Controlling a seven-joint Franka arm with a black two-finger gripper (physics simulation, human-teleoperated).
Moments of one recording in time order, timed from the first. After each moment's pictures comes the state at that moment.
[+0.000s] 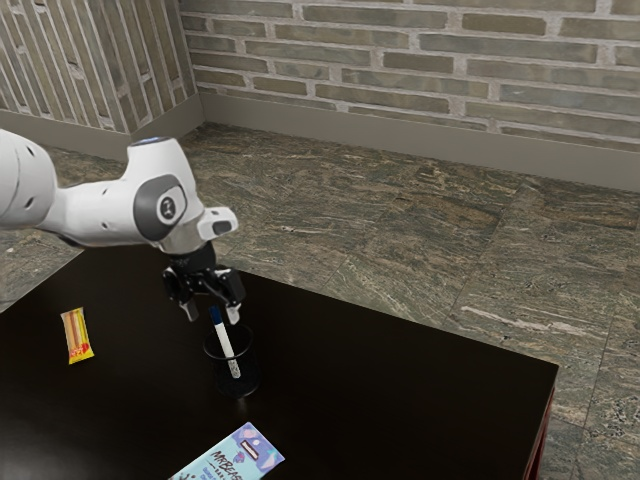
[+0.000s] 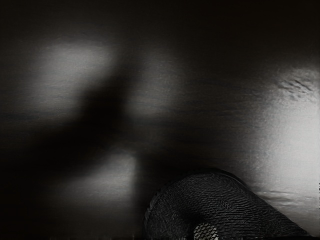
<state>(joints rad) -0.25 0.17 0.33 -2.13 -0.28 2.17 0.12</state>
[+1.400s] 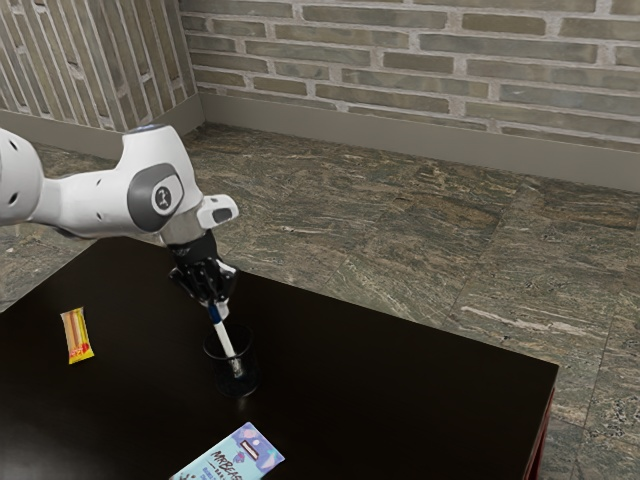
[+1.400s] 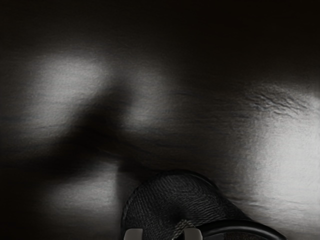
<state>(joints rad) -0.28 0.12 0.34 -2.13 -0.27 2.16 0.07</state>
